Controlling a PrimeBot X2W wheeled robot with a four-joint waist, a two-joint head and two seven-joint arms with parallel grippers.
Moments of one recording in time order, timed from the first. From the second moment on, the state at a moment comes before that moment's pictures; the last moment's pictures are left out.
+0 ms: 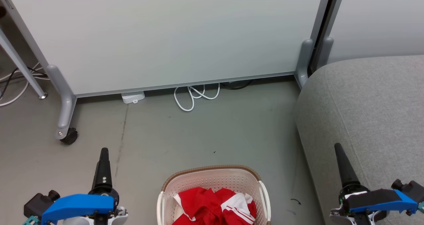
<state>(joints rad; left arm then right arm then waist) -0.04 0.04 0.02 0.22 -1.24 -0.08 -0.03 -0.06 -0.04 -0.02 0.26 1.26 0.13 -0.03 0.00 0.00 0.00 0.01</state>
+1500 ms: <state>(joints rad) -0.03 0.06 -0.09 0.21 -0.45 -0.08 -0.17 -0.09 -0.04 -0.03 0.29 0.47 0.13 -0.16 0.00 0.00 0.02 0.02</state>
